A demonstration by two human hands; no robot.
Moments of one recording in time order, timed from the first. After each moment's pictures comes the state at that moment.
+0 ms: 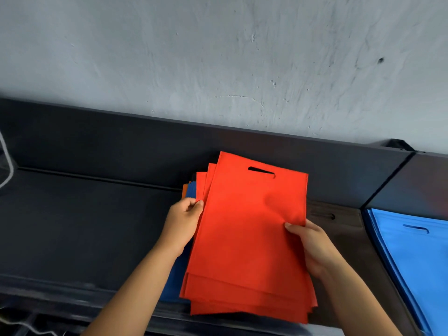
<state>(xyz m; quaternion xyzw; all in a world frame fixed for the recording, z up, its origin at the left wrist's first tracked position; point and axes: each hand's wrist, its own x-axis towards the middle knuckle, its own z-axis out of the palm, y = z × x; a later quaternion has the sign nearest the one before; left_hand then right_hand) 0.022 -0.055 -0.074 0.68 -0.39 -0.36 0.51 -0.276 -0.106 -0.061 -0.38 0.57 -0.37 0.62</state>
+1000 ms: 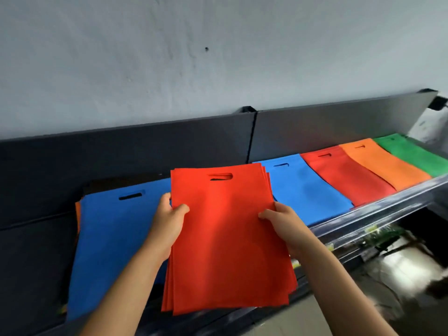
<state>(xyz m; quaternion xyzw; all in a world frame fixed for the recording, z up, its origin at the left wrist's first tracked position) -0.157 -0.029 -0.037 0.59 -0.47 -0.48 0.45 -0.423 0.020 -0.035 -0.37 0.66 -0.43 0.49</state>
